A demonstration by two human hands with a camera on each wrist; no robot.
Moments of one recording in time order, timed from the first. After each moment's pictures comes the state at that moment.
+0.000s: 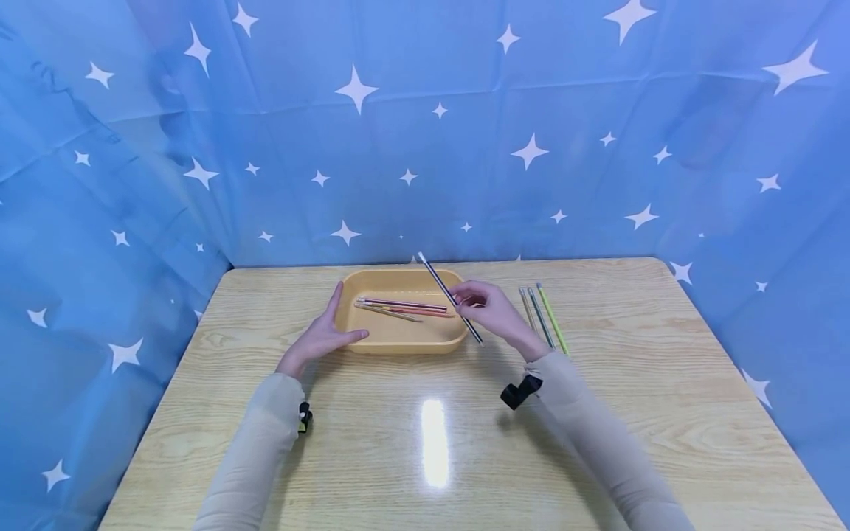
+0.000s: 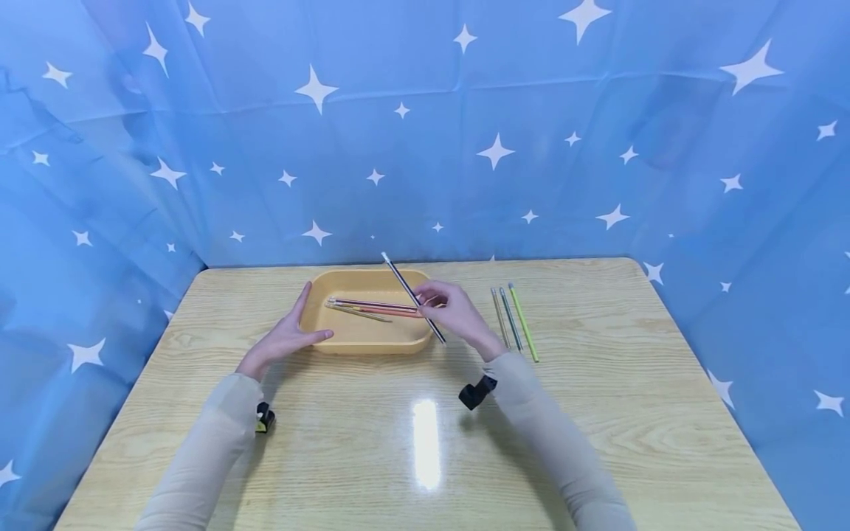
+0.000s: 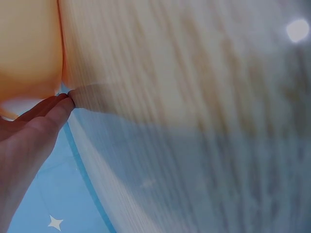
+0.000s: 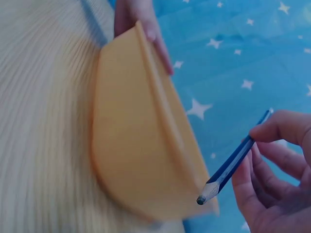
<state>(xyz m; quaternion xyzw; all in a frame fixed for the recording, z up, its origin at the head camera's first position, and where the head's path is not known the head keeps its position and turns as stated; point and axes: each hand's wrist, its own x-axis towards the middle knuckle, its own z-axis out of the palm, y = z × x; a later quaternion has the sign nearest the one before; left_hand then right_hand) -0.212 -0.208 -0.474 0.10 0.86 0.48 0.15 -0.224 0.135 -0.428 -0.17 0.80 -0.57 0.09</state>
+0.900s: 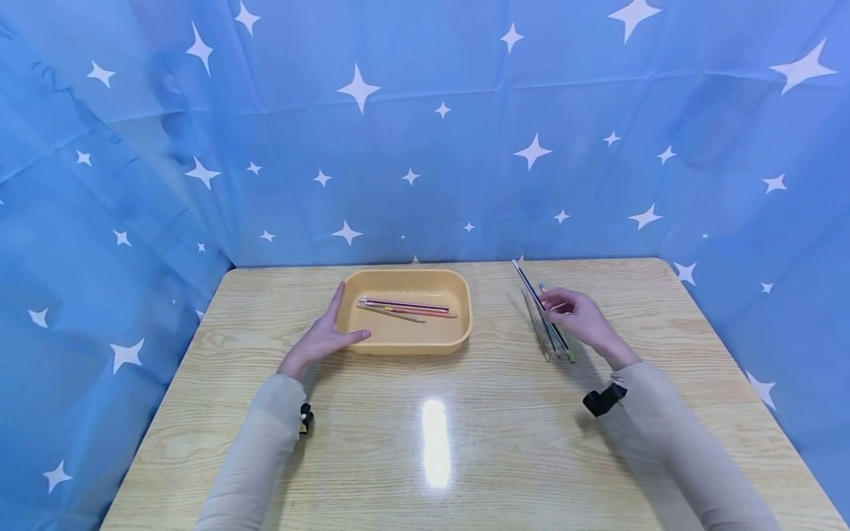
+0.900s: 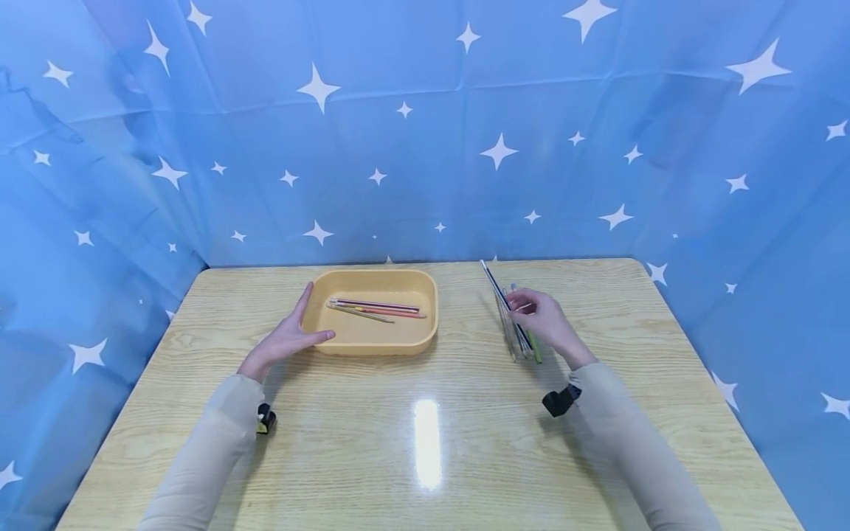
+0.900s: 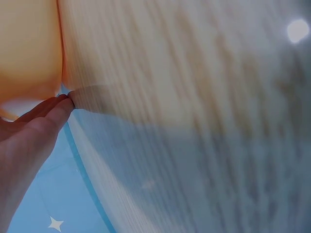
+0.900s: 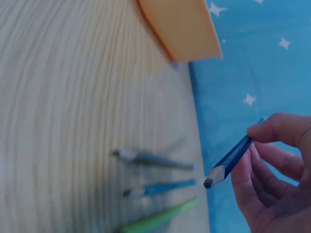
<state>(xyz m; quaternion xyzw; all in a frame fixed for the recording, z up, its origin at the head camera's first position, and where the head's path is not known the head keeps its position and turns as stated) -0.217 -0.212 -0.487 0.09 0.86 0.49 0.13 -0.214 0.268 -0.444 -0.10 0.89 -0.44 0.06</state>
